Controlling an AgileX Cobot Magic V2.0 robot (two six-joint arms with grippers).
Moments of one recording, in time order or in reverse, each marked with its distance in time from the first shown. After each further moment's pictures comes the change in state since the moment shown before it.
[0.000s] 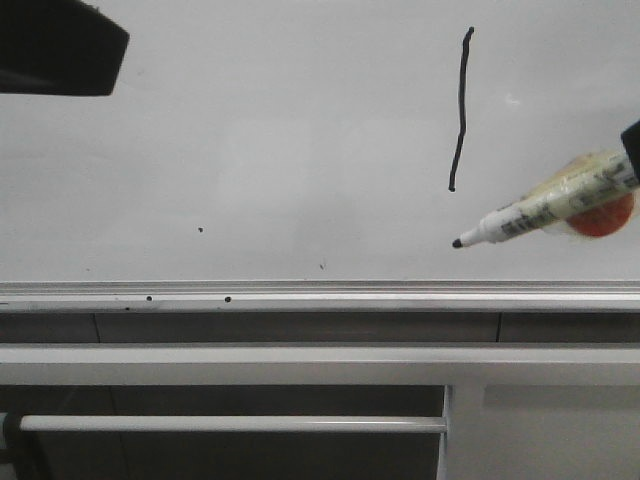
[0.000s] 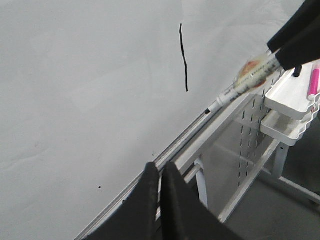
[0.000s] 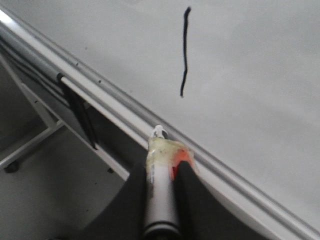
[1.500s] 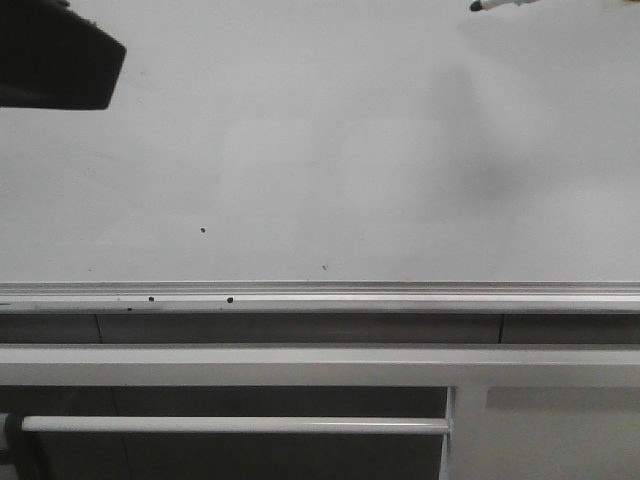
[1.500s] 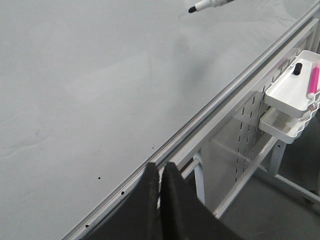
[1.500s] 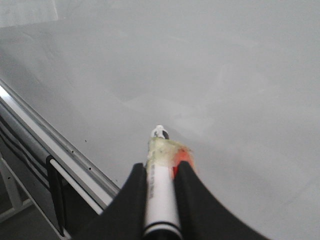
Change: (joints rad) left arm 0.000 0.000 0.000 -0.041 0.014 0.000; right arm 0.042 -0.177 -0.008 -0.098 -0.189 0.000
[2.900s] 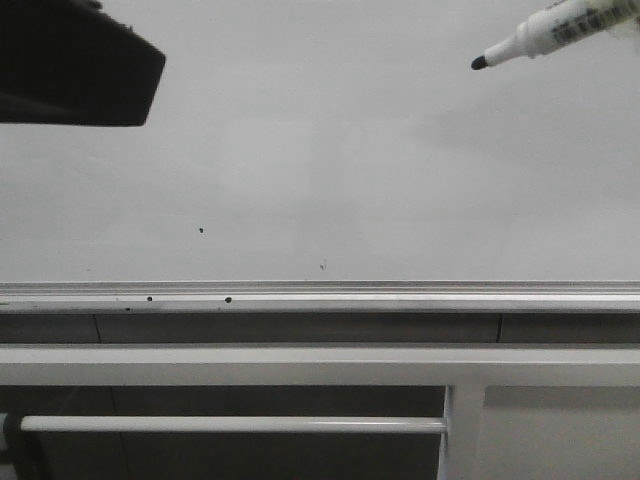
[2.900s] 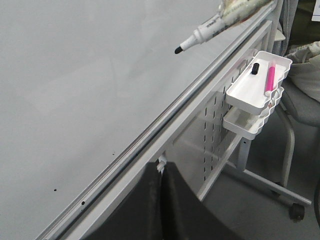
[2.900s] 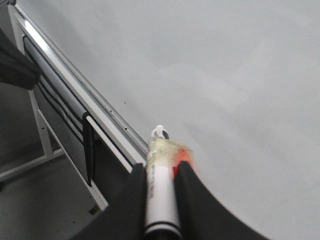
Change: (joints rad) left arm 0.000 0.000 0.000 -0.013 -0.122 0.023; right arm 0.036 -0.028 -0.077 0.021 0.253 -0.058
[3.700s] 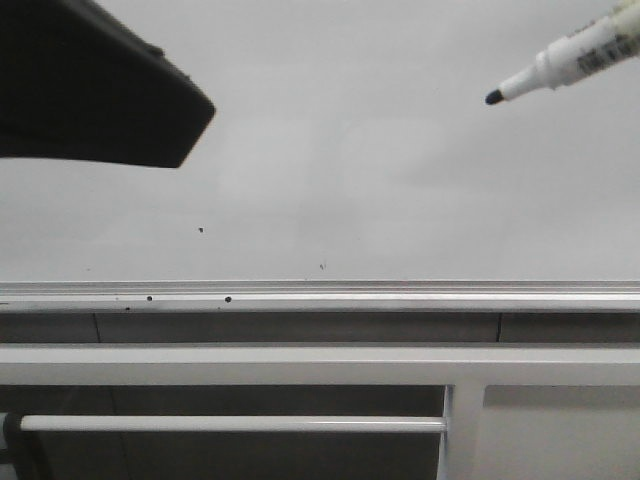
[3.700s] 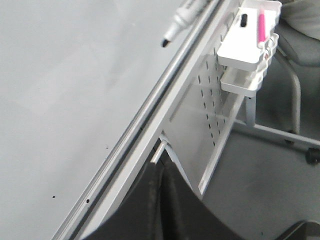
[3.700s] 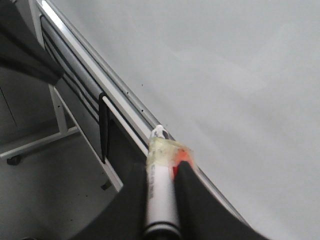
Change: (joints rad) left arm 0.000 0.062 -0.073 -0.245 0.017 0.410; right arm 0.007 0.000 -0.065 0.006 0.177 -0.031
